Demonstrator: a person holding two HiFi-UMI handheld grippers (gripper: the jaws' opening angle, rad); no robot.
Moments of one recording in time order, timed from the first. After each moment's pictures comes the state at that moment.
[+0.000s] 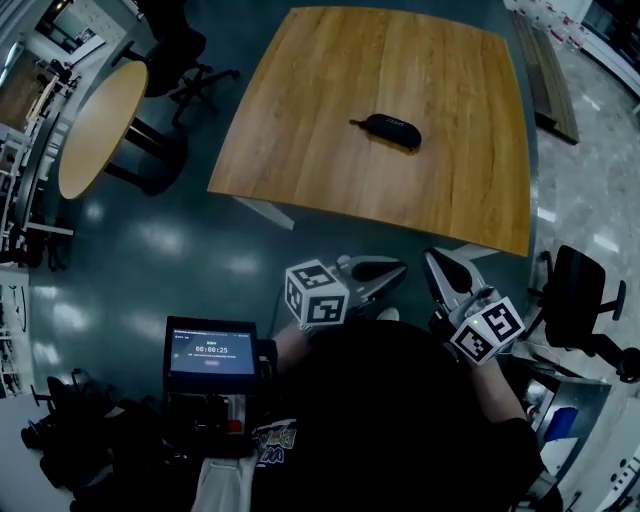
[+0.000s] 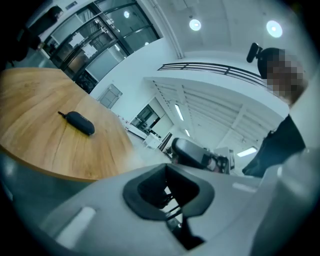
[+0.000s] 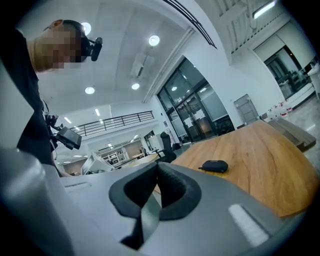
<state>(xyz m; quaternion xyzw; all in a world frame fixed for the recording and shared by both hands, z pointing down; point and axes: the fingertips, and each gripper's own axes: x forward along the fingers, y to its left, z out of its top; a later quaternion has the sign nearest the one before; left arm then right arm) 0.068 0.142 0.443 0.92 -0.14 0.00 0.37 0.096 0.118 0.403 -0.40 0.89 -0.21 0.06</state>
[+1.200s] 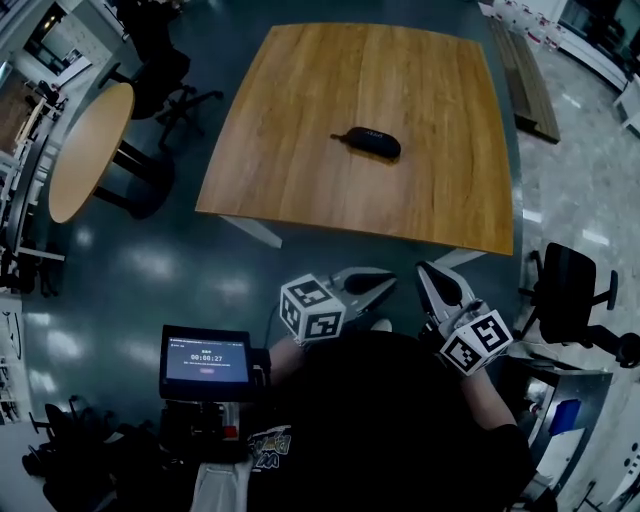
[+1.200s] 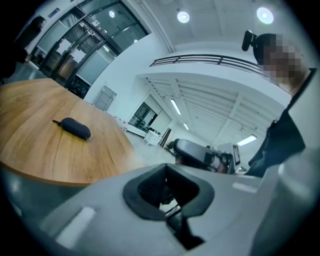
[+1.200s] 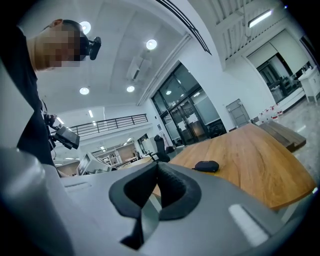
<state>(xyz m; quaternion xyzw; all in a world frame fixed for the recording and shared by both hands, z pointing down) 0.069 0.151 0.443 0.94 -0.13 0.04 0.32 0.102 0.132 0.405 -0.44 0.87 -0.21 0.07</state>
